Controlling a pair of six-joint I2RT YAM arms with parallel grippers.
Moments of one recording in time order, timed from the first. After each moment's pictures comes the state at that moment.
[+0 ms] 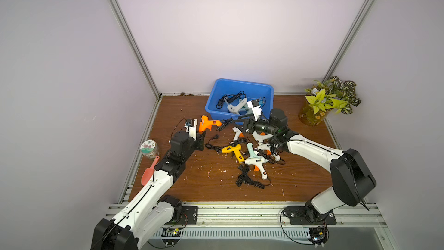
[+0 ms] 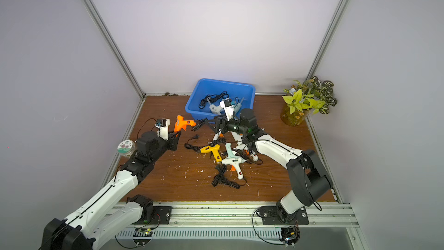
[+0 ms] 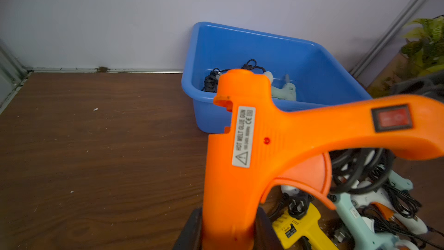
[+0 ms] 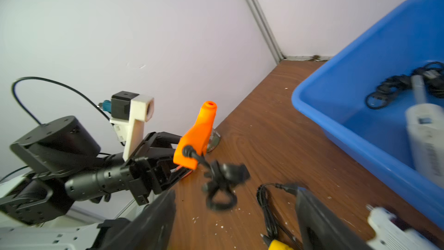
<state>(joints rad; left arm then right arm) -0.33 0.89 0.54 0.02 0.00 -0.16 0.58 1.57 1.01 0.47 -0.64 0.55</state>
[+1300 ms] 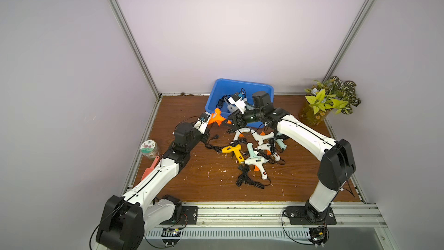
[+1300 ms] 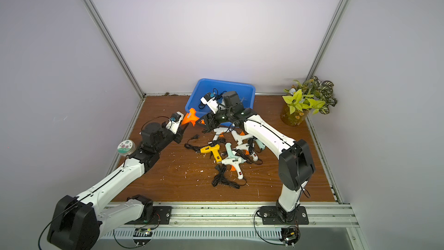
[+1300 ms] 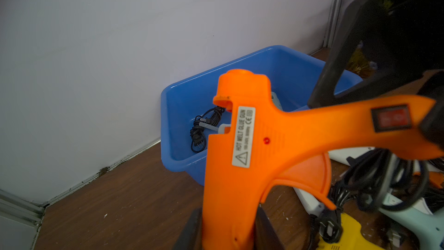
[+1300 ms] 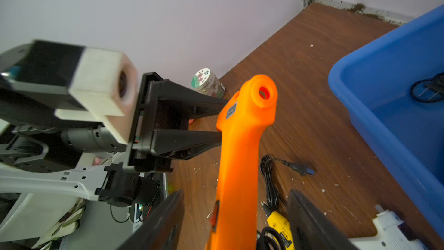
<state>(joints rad) -0.33 1.10 0.63 0.24 0.15 0.27 0.64 1.78 1.55 -0.32 -0.69 0.18</state>
